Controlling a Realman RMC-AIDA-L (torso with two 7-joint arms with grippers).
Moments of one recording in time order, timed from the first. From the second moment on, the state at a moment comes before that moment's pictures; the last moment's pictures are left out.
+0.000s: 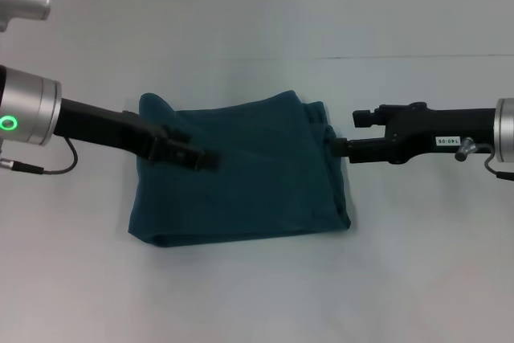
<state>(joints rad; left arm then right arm) -0.75 -1.99 0.77 0.82 2.23 1.61 -2.04 0.65 2.09 -0.75 -0.79 -2.11 -1.41 1.70</state>
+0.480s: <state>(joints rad) -0.70 -2.00 0.75 0.82 2.22 1.60 -2.03 0.64 2.09 -0.75 -0.75 -2.06 -1.45 1.59</state>
